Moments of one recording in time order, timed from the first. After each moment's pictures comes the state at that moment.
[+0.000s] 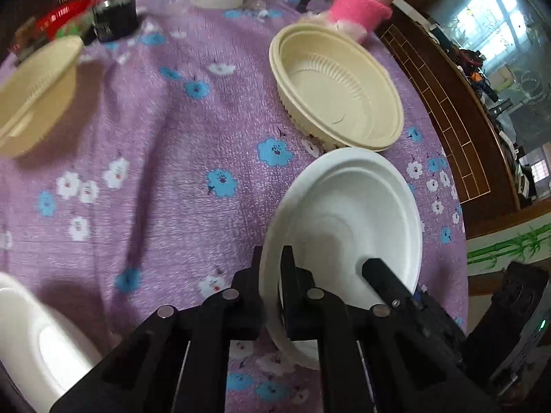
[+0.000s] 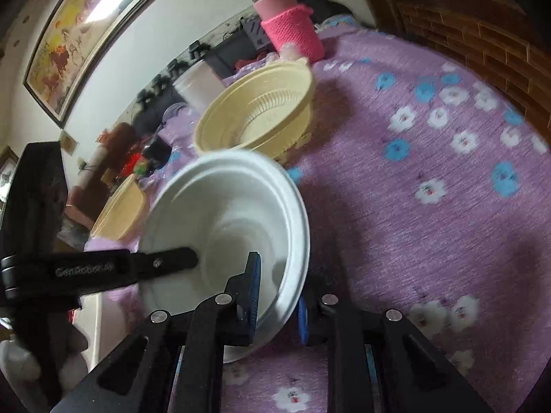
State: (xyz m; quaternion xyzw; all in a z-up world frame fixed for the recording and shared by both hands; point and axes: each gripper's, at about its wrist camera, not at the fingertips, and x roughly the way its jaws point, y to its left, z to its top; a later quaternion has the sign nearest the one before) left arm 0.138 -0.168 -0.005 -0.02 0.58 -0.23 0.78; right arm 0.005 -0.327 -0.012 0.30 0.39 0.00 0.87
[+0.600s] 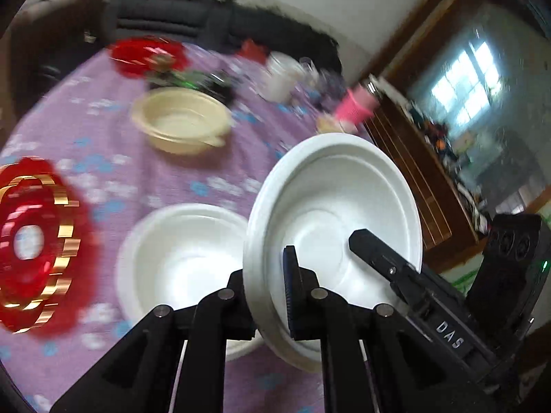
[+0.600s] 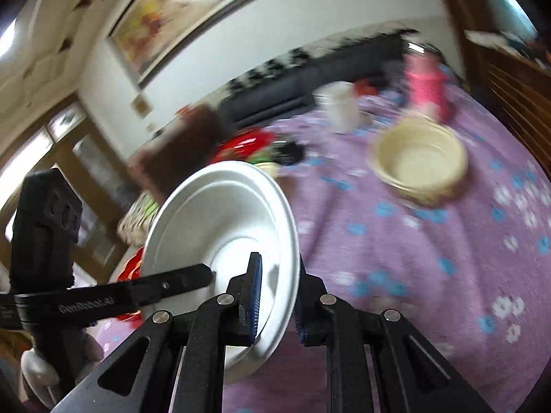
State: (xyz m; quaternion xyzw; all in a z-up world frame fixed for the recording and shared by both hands) left arm 0.050 0.038 0.095 -0.13 0.46 -0.22 0.85; right arm -0.013 -0.169 0.111 0.18 0.34 0.16 0.91
